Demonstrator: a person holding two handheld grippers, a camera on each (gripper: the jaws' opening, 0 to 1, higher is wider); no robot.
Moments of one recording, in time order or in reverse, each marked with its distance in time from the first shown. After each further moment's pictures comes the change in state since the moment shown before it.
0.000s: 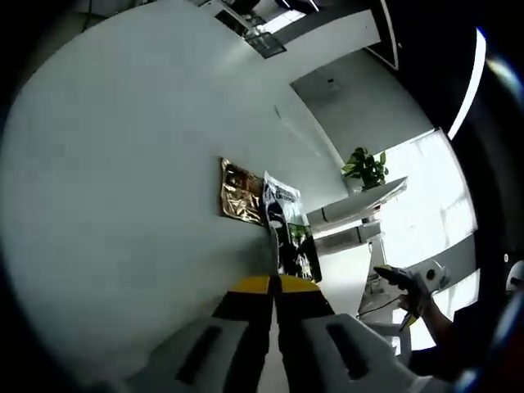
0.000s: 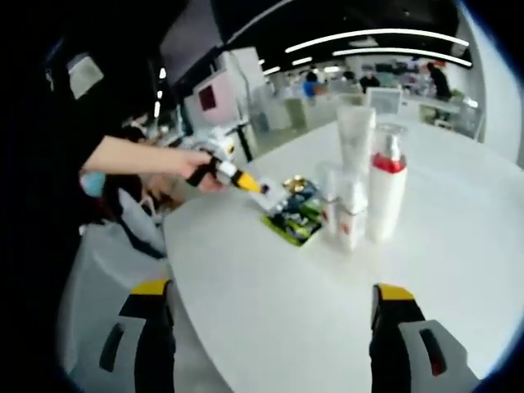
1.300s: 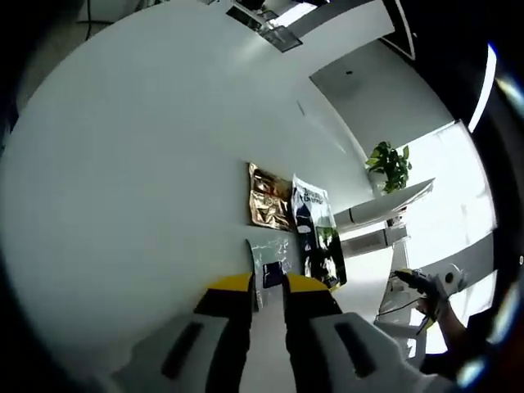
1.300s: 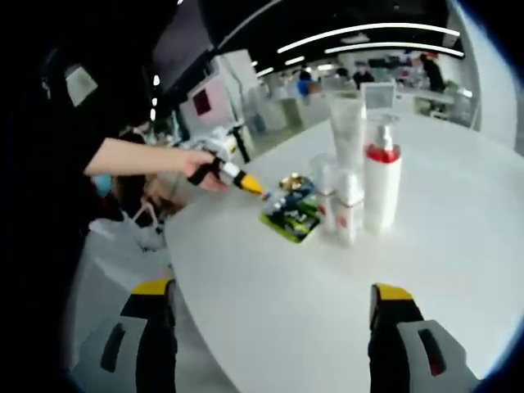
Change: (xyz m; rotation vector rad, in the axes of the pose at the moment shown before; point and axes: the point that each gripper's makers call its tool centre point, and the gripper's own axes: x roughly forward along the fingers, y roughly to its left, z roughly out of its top) left arm 0.000 0.020 0.008 0.015 0.031 0.138; right arm -0.004 -0.001 -0.003 0.053 -0.011 0.003
